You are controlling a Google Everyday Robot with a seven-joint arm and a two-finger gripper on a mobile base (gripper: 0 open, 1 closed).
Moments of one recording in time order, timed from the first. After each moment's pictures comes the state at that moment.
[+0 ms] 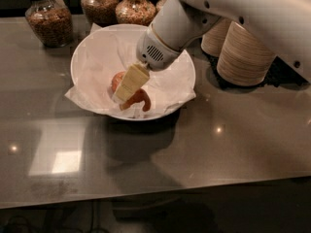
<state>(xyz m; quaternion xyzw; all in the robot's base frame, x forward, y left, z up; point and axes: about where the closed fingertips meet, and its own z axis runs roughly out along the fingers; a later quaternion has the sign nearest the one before) 0.533 0.046 0.910 -0.55 0.78 0.21 0.22</state>
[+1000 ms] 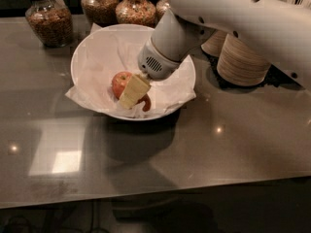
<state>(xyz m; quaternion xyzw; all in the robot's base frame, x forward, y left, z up) 0.530 0.036 0.885 -0.52 0.81 0.18 0.20</state>
